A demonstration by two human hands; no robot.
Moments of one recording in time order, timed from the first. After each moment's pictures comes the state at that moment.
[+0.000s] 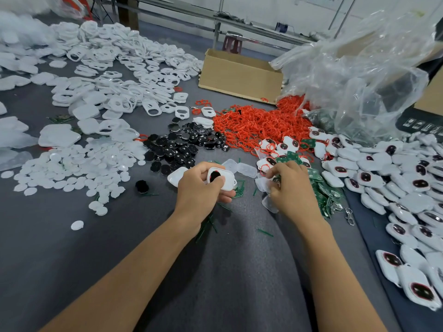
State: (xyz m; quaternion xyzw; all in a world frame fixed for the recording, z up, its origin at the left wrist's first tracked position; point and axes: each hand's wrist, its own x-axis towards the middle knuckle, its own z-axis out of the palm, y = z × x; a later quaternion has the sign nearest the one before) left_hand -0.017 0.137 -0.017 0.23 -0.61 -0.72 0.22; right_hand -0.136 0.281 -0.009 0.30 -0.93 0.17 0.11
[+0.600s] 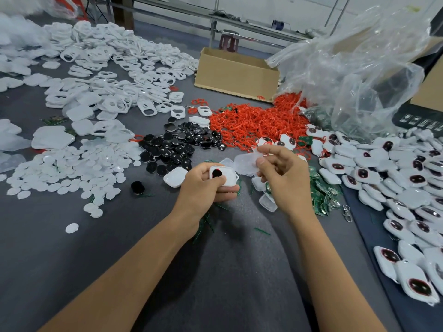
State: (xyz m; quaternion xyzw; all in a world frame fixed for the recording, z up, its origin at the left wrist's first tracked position) left_hand -0.023 0.138 -0.017 0.21 -0.55 -0.79 0.17; right_hand -0.109 0.263 0.014 0.27 -0.76 0.60 0.02
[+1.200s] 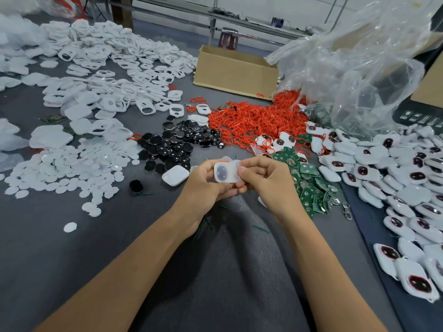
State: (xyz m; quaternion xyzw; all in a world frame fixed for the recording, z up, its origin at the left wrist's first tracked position) left_hand -0.021 0.142 -0.014 0.15 -0.54 -0.82 0.14; right_hand -0.099 0.252 0.006 0.24 -0.70 0.66 -0.15
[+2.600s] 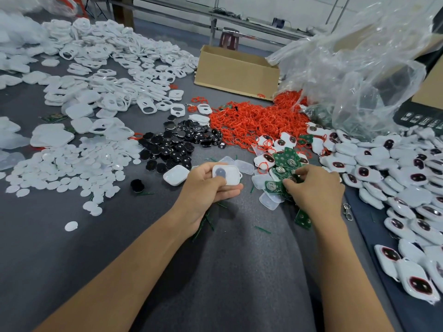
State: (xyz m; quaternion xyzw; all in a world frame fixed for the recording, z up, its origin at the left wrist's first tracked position) left_hand -0.021 0.139 -0.014 0.19 -0.53 -0.82 0.13; right_hand -0.138 0.306 0.005 0.08 -0.98 0.17 0.11
